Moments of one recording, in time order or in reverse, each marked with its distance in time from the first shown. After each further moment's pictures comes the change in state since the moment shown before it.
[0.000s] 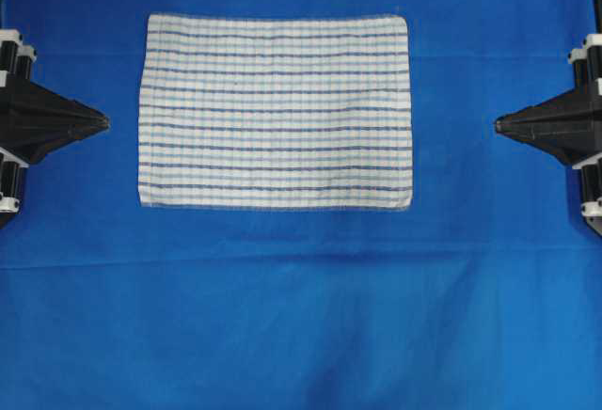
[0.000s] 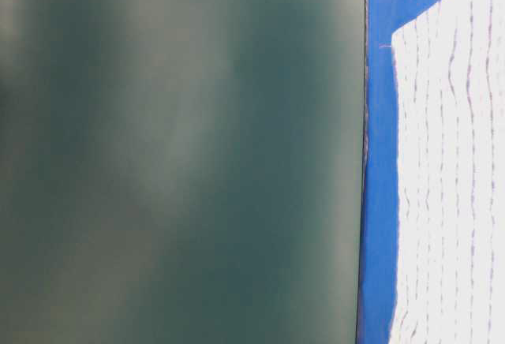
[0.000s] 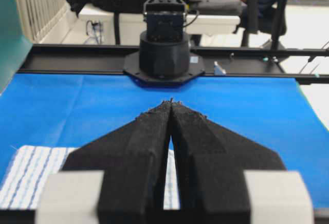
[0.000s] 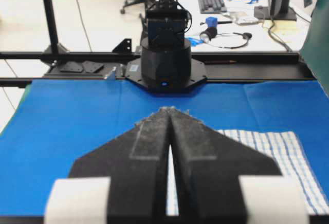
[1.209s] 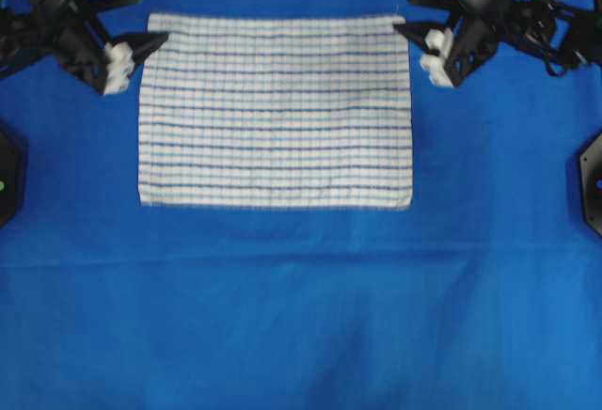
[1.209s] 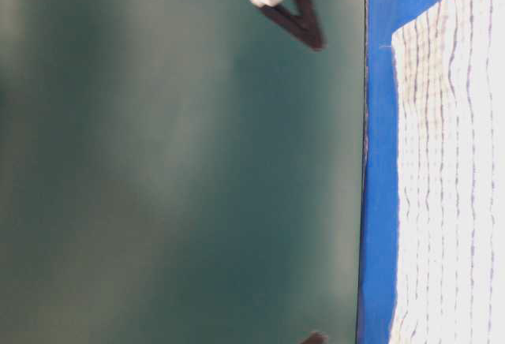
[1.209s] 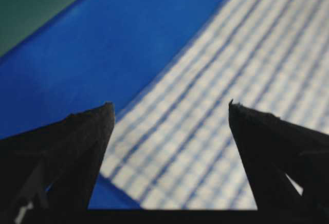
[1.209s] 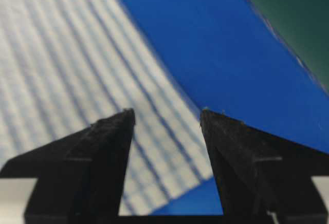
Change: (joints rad) left arm 0.607 0.673 -0.026 -0.028 -0.089 -0.018; right arm -0.561 0.828 -0.232 -0.026 0.015 -0.002
